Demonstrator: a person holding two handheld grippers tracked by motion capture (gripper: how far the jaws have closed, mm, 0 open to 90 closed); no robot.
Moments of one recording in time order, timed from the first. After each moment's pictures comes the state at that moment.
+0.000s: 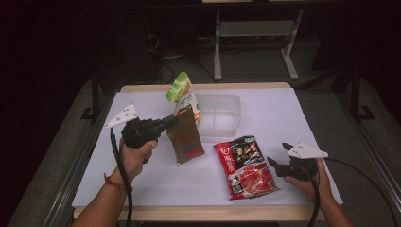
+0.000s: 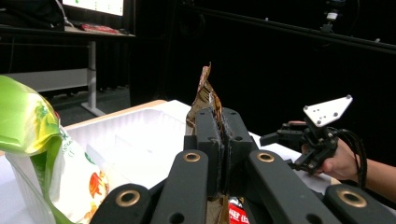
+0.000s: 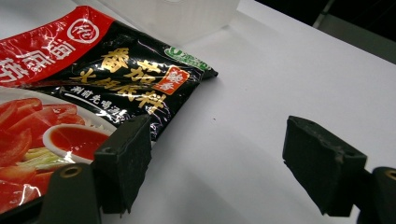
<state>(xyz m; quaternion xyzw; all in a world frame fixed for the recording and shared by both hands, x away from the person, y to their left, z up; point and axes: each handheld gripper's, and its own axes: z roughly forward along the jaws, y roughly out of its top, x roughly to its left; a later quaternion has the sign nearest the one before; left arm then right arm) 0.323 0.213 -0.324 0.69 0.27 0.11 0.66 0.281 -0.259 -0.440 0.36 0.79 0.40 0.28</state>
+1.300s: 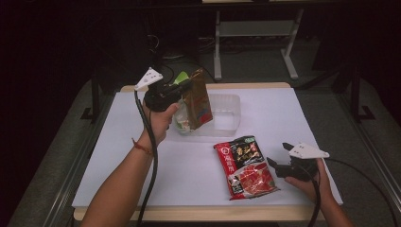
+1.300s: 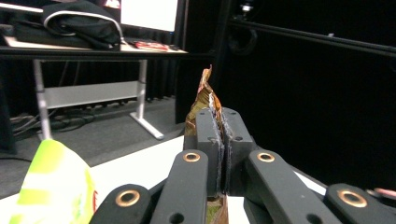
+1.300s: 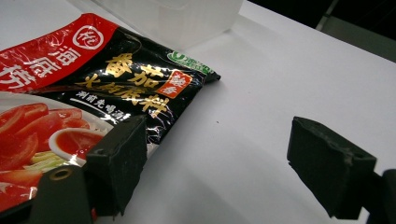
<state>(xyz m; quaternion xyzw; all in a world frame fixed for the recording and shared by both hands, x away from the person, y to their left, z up) 0.398 0.154 -0.284 0.67 0.34 0.19 0.63 0.280 -0.260 -0.441 0.36 0.79 0.42 0.27</state>
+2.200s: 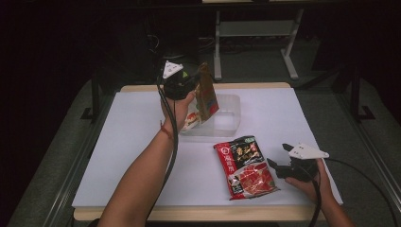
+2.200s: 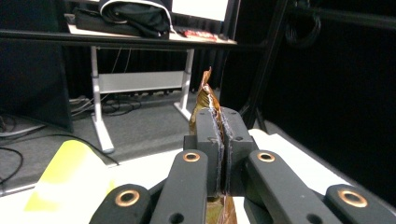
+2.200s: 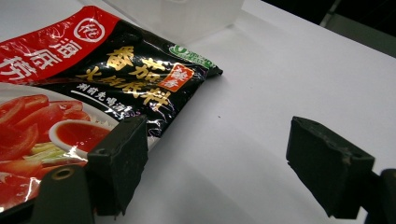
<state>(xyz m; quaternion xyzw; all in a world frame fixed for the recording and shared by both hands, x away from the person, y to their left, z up) 0.446 0.114 -0.301 0.65 0.41 0.25 0.59 0.280 -0.261 -0.443 0.36 0.79 0.41 0.27</state>
